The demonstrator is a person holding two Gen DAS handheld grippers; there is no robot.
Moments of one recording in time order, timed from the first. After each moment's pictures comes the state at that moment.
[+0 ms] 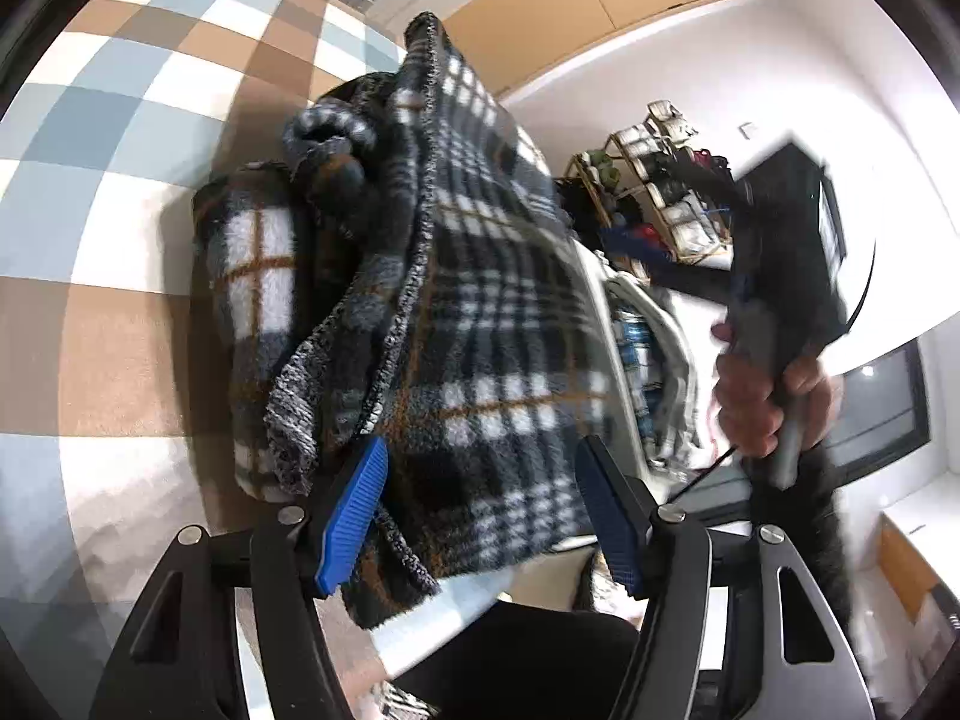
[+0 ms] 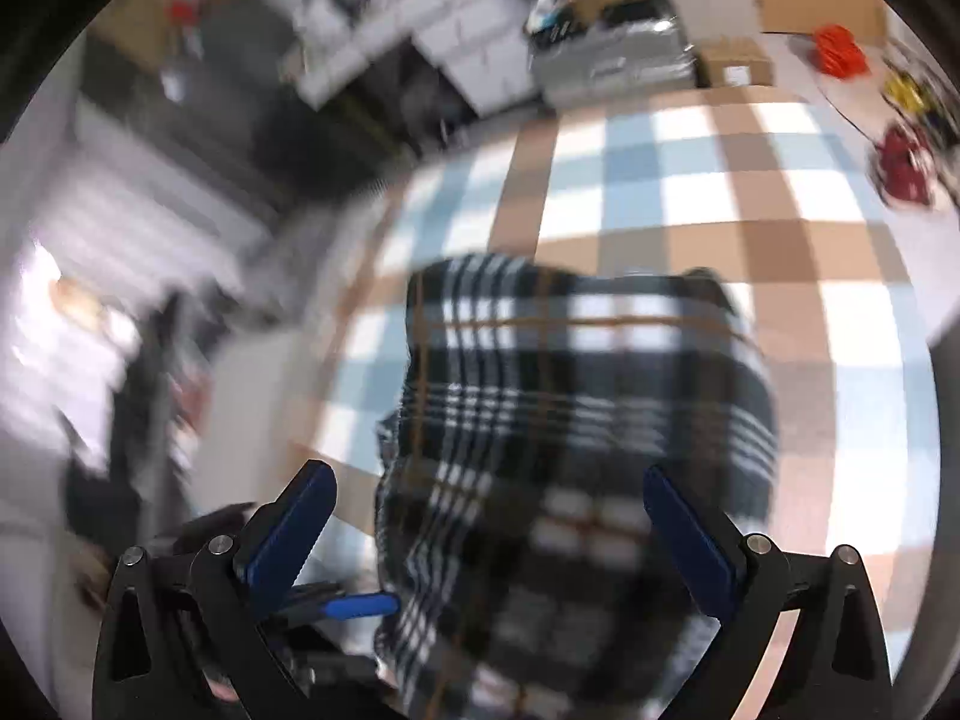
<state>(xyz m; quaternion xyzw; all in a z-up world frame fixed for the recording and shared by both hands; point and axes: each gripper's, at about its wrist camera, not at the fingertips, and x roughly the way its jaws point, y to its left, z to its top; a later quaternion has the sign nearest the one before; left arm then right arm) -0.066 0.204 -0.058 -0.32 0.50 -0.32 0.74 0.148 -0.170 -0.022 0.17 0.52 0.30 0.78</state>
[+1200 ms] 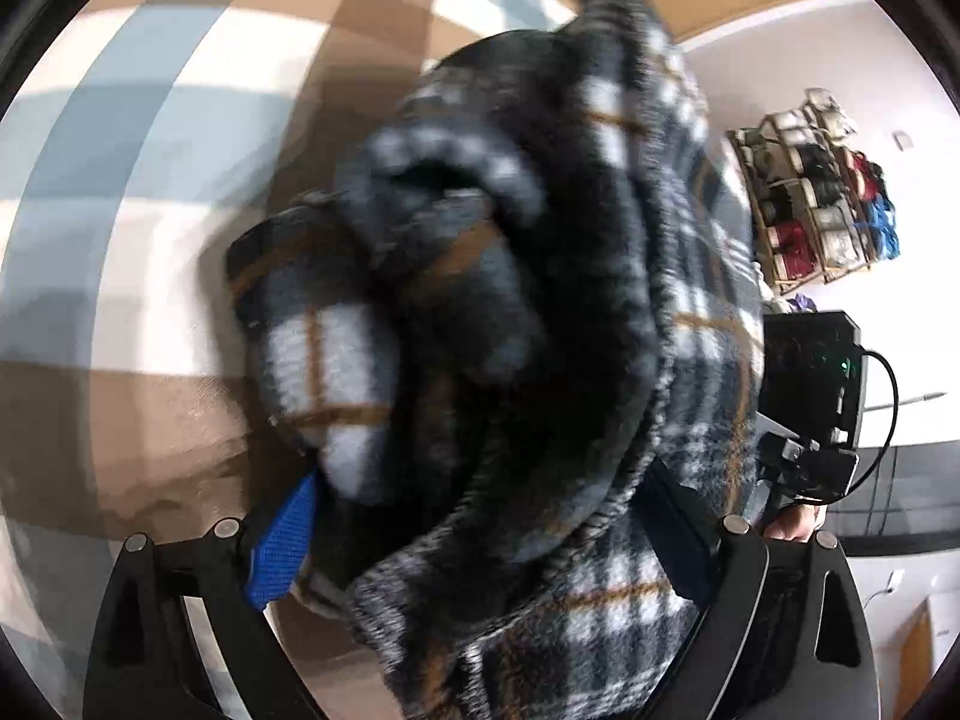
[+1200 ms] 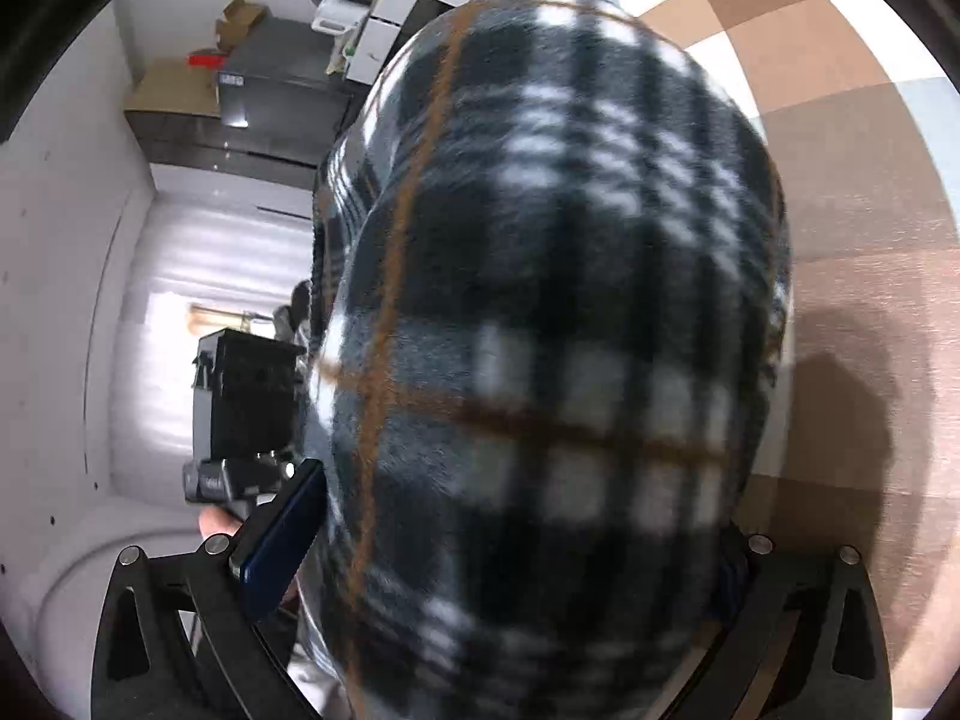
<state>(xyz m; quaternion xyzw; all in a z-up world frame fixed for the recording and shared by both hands) 0.003 0.193 -0.052 -0.27 0.60 -0.17 0.73 0.170 -0.197 -0.169 0.31 0.56 0.43 0.64</state>
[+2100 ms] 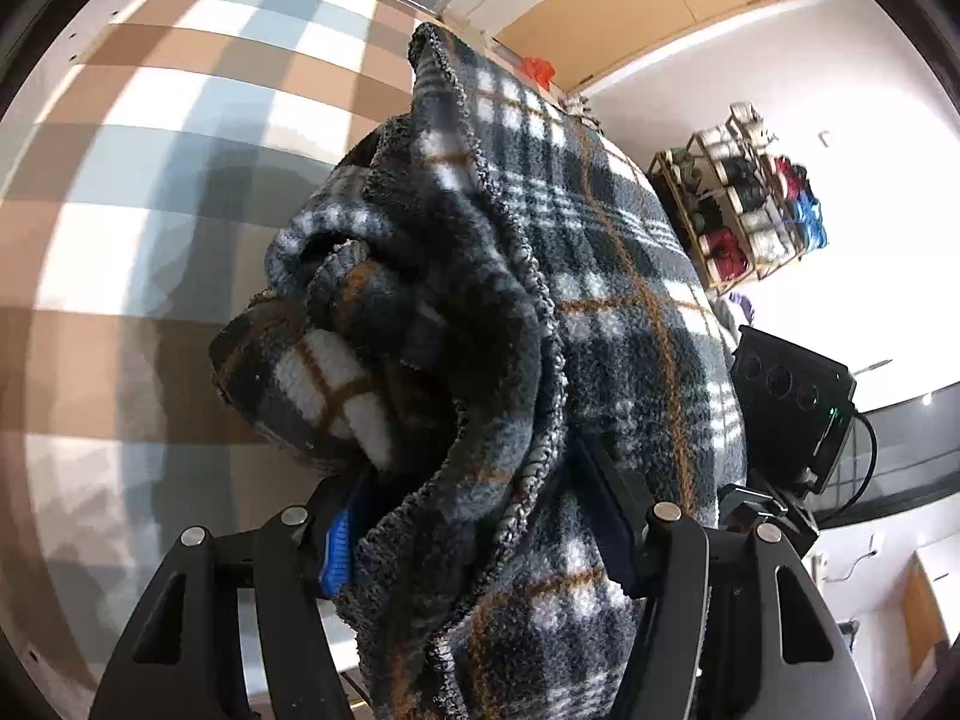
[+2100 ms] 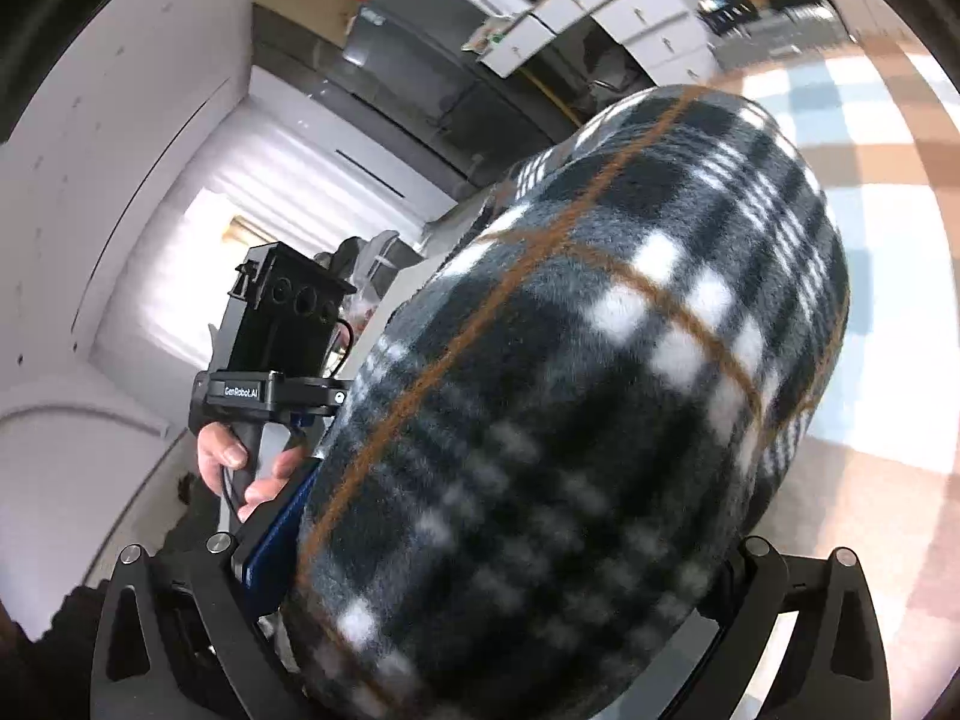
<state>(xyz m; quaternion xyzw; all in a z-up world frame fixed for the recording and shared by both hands) -0.030 0.237 -0.013 -0.29 0.55 -0.22 0.75 0.092 -0.114 -0.089 0.19 0.45 0.52 0.70</state>
